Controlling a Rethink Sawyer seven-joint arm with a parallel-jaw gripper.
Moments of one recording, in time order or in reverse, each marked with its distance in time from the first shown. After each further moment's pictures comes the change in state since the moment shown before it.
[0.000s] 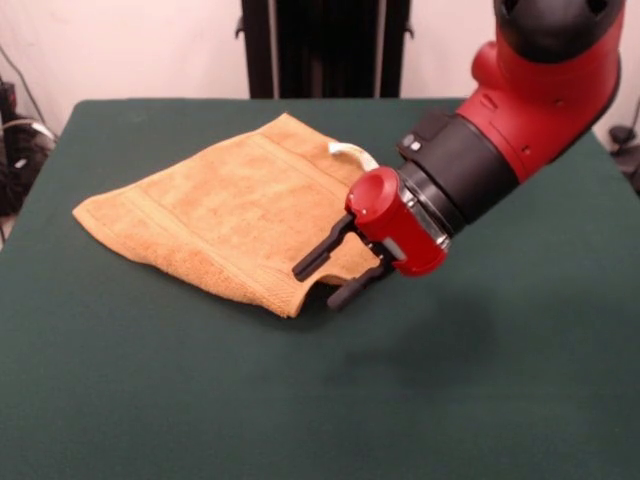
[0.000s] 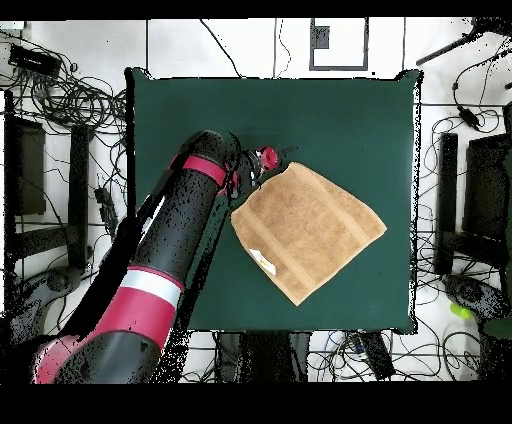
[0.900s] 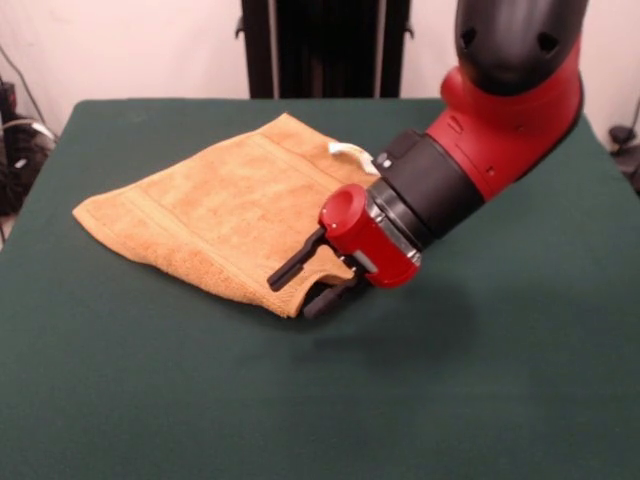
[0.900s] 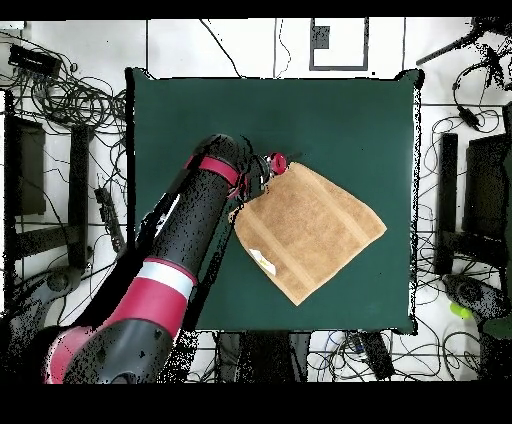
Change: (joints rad) arm -0.030 0.034 0.000 0.002 0.002 -0.017 0.048
